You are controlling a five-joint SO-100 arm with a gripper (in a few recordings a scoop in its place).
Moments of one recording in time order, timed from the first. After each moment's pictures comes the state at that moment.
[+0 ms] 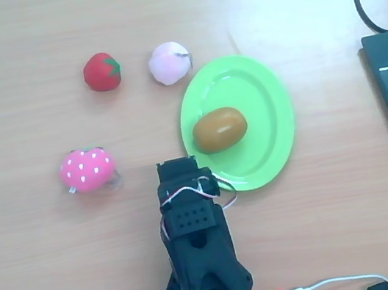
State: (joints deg) arm -3.0 187.6 177.5 69.7 3.3
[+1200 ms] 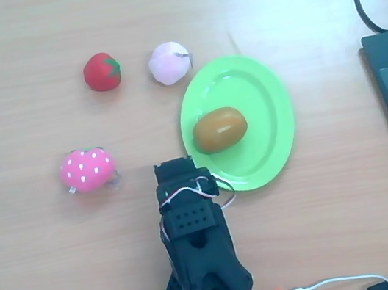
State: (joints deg) arm -4.4 187.6 177.5 69.7 1.1
